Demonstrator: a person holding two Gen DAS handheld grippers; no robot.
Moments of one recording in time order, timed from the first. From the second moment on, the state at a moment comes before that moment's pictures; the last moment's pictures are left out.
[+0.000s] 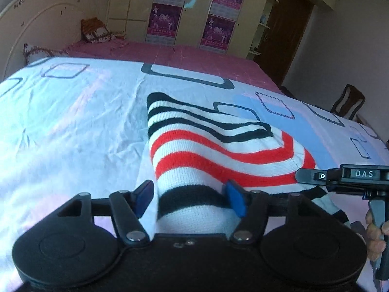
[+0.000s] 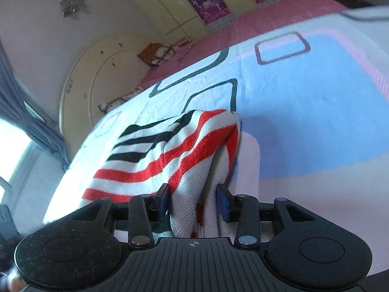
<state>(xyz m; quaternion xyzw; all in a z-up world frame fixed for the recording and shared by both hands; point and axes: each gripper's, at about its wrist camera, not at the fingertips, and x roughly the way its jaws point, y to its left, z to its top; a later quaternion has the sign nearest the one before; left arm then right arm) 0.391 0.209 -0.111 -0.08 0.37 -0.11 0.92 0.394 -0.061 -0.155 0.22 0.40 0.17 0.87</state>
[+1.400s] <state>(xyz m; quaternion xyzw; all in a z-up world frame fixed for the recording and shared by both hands) 0.443 0.191 -0.116 -0.03 0.38 -0.08 0.92 0.434 0.007 -0.165 0.07 0.38 0.12 0.91</state>
